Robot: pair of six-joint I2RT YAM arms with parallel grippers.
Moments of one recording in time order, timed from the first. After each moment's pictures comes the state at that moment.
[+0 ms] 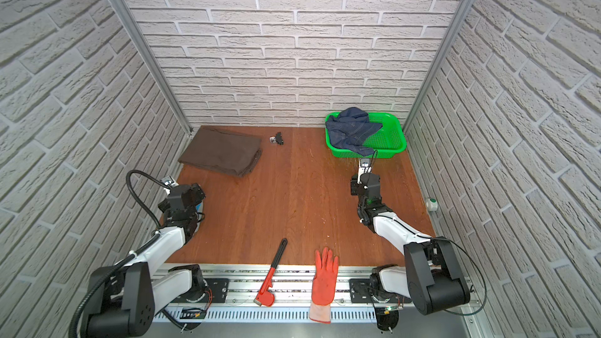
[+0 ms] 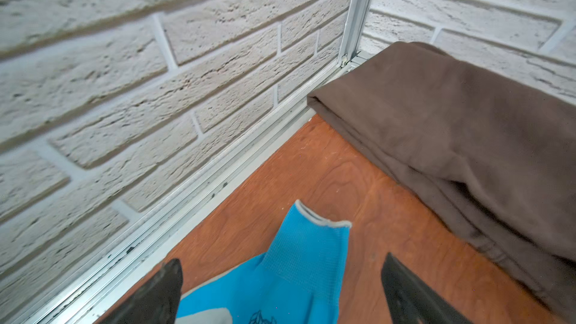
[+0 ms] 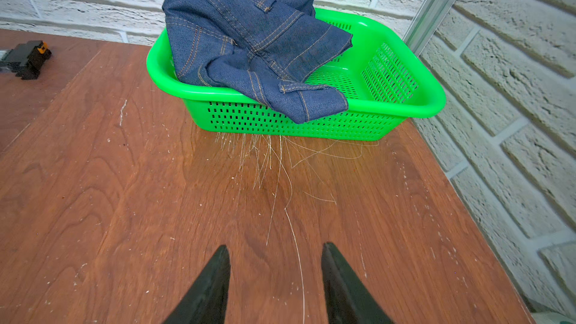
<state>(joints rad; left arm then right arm) 0.09 1.10 0.32 0.31 -0.53 -0.28 0.12 1.27 0.49 0.35 0.29 0.00</state>
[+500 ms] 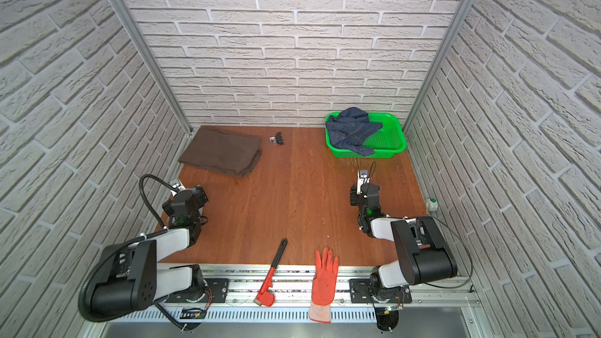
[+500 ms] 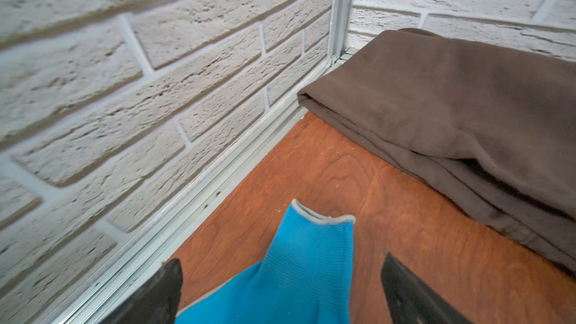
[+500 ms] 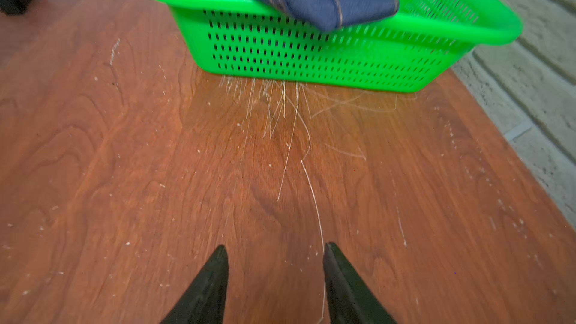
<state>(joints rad) 0.08 1.30 0.24 0.68 -0.47 -0.13 0.08 1.47 0.35 0.61 0.20 0.01</state>
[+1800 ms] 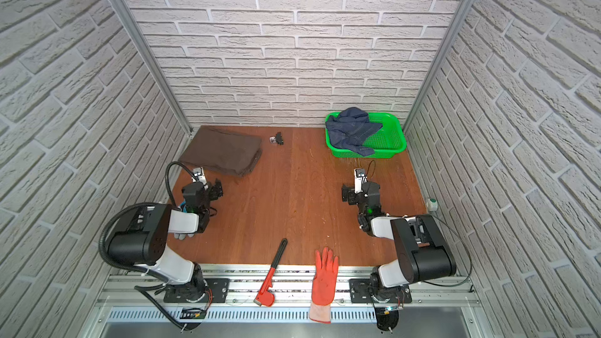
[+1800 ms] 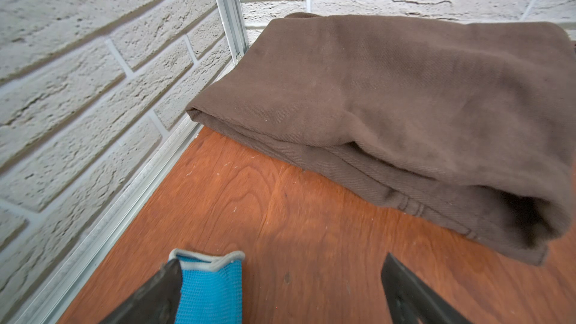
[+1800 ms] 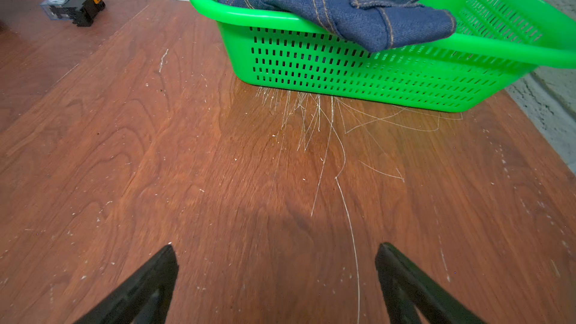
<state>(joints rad) 0.02 1.58 0.35 0.85 -0.29 0.01 0.07 1.47 0.37 0.64 0.07 -0.01</state>
